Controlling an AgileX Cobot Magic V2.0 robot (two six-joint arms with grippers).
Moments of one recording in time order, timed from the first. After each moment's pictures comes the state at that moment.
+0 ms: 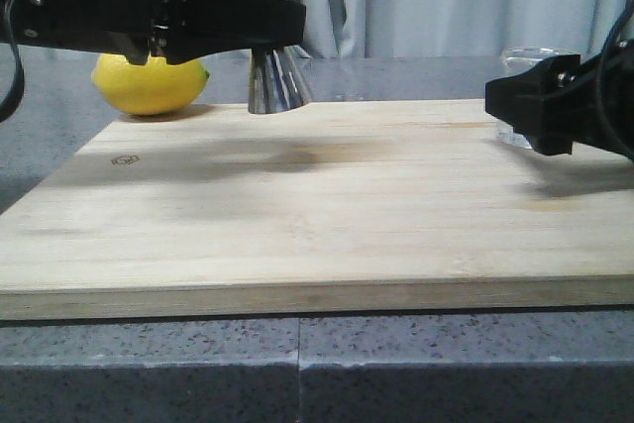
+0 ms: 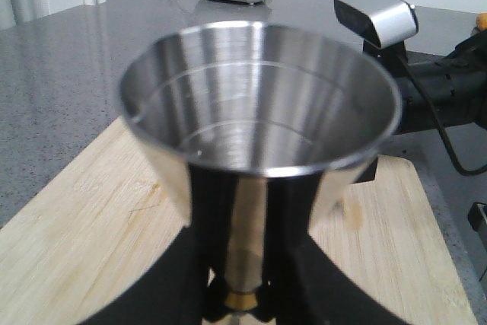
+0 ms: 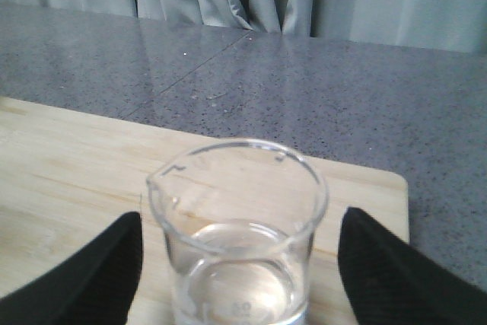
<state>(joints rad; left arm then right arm) -0.32 1.70 -0.89 1.35 -1.15 -0.88 0.26 1.50 -0.31 -0.04 -1.03 -0.02</state>
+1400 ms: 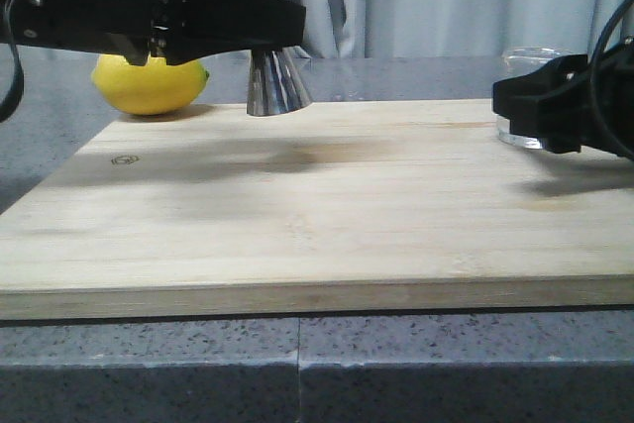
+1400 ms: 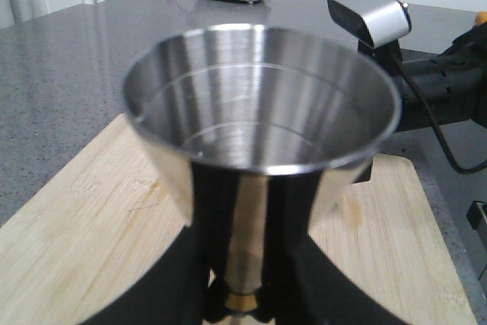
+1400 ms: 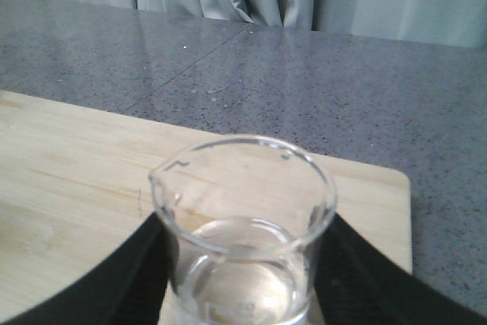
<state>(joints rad) -0.32 1.70 -0.89 1.36 -1.15 -0.88 0.26 1.50 -0.32 -0.04 -1.01 -0.02</state>
